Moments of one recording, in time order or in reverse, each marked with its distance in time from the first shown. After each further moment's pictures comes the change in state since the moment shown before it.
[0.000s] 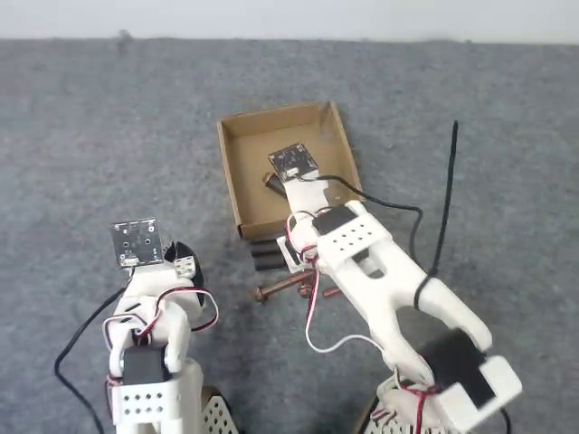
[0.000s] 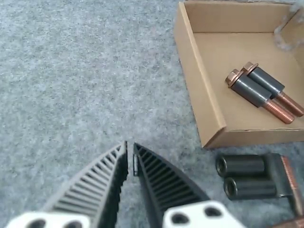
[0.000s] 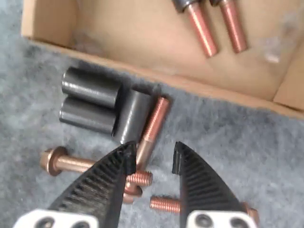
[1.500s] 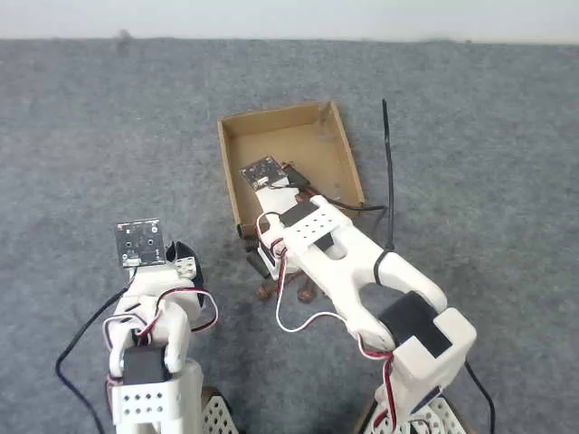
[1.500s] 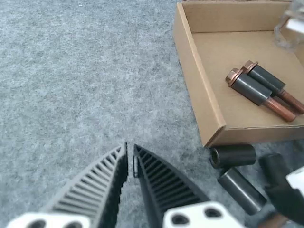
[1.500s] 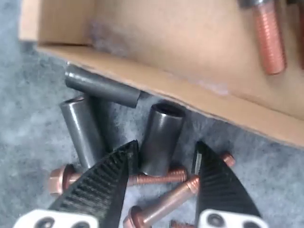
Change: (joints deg) left arm 0.0 0.0 0.0 0.0 -1.8; right arm -4.4 17.1 -9.8 0.9 0.0
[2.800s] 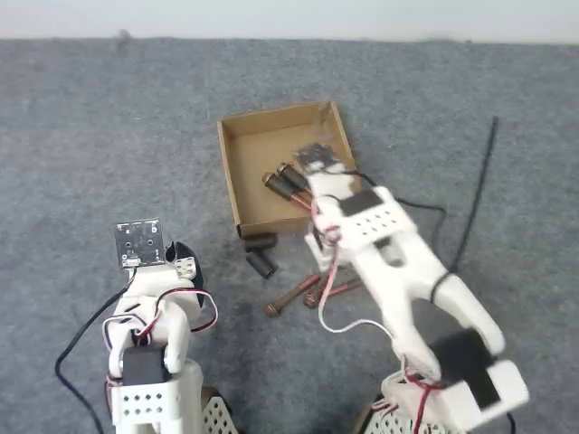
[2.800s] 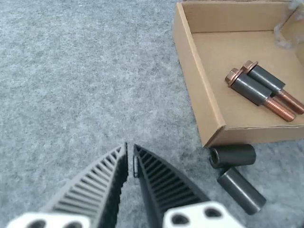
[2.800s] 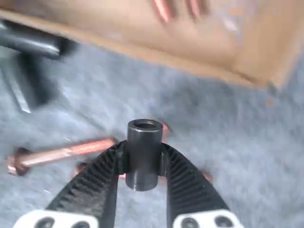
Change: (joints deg) left arm 0.0 0.0 0.0 0.0 0.0; right arm 14.3 -20.1 12.6 7.3 8.4
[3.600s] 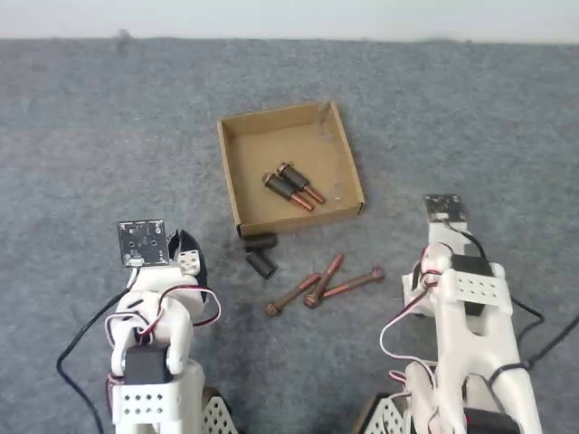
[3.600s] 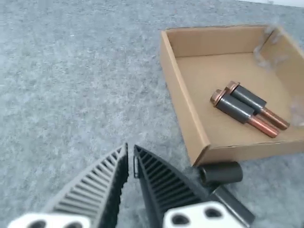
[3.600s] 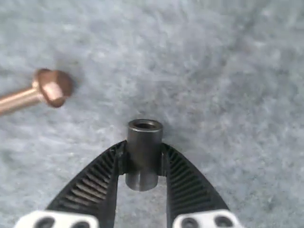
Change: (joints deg) left arm 2.5 0.0 0.0 -5.4 -0.1; right arm 33.0 -24.0 30.4 -4.5 8.0
